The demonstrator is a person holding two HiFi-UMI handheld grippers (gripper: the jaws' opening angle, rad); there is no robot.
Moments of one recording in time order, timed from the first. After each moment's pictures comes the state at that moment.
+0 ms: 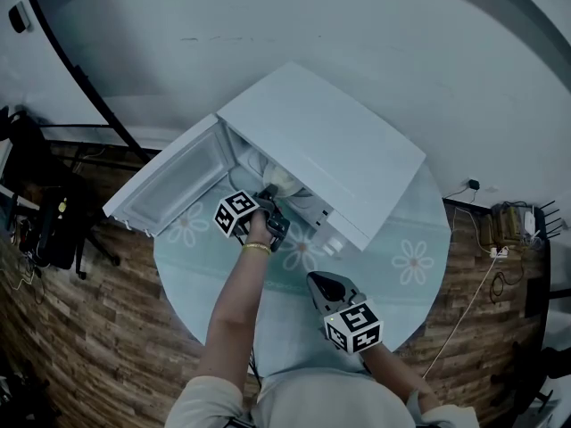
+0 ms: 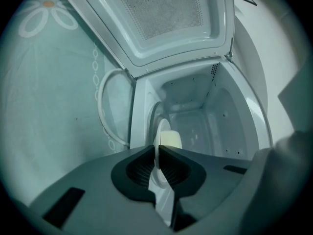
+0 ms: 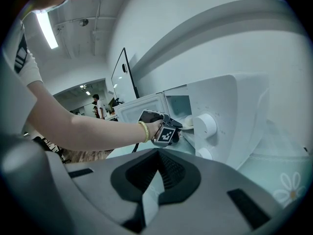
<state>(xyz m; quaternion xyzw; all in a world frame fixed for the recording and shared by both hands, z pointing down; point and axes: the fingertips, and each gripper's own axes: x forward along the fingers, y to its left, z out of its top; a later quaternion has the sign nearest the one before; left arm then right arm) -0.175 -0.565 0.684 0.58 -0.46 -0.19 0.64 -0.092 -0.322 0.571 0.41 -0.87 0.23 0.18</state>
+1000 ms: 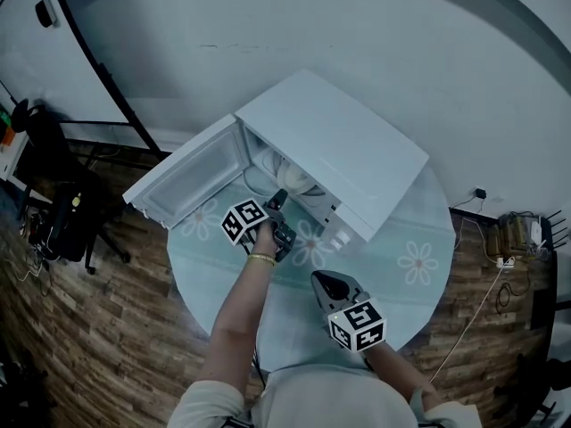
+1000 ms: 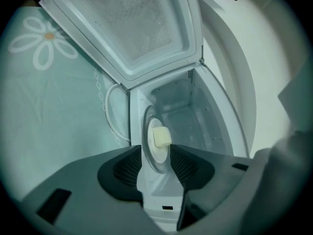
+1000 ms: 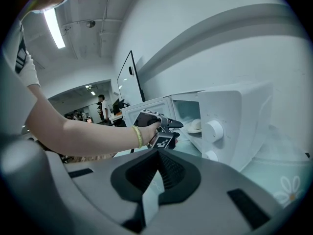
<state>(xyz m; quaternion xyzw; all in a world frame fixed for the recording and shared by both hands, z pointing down) -0.187 -0.521 0.649 0.62 -0.47 -0.18 0.60 -0.101 -0.300 0.550 0.39 -0.88 0.21 0.17</state>
